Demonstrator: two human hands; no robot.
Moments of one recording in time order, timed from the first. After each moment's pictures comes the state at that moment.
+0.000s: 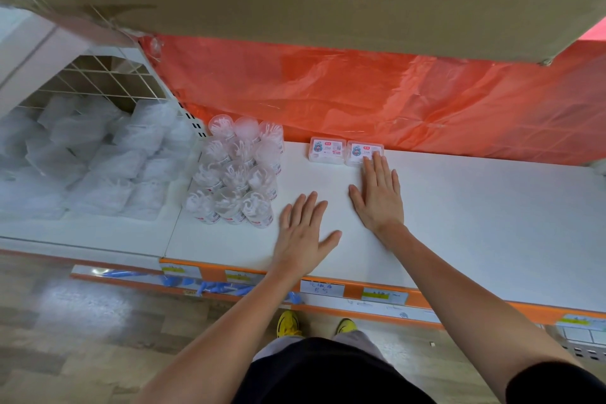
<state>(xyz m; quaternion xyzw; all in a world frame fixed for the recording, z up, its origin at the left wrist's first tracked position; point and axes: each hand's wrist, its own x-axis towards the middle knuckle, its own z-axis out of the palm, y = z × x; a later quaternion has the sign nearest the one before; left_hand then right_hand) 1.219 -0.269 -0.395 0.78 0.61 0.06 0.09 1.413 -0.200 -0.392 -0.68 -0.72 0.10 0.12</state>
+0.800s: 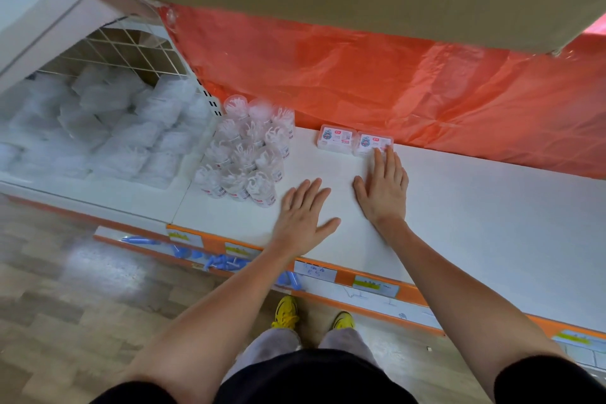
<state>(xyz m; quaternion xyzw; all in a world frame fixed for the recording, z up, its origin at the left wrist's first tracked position) 1.221 -0.270 -0.387 0.77 0.63 0.03 0.11 1.412 -0.203 -0.385 -0.68 -0.70 0.11 0.15</state>
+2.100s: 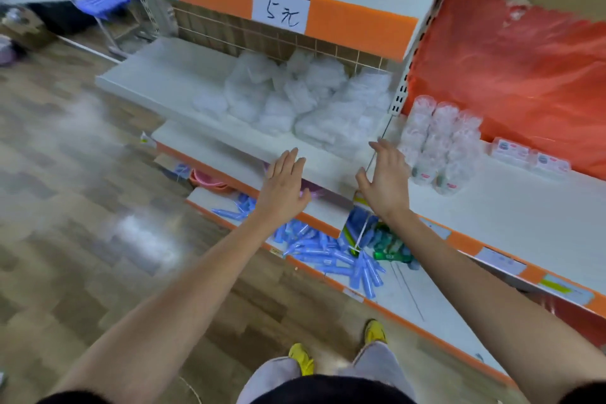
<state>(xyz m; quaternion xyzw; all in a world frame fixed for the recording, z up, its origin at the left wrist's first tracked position) 0.836 -0.417 -0.300 0.68 0.72 0.11 0.03 1.043 -0.335 -0.300 -0.52 -0.79 0.14 0.28</state>
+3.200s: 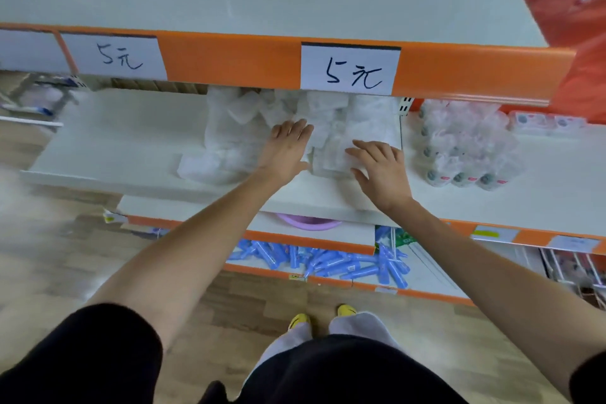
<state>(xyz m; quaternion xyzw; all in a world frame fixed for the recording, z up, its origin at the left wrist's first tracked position) 0.699 -0.217 -0.285 0.83 0.55 -0.06 -0.08 0.929 -0.256 -0.329 -0.54 -0.80 -0.03 0.25</state>
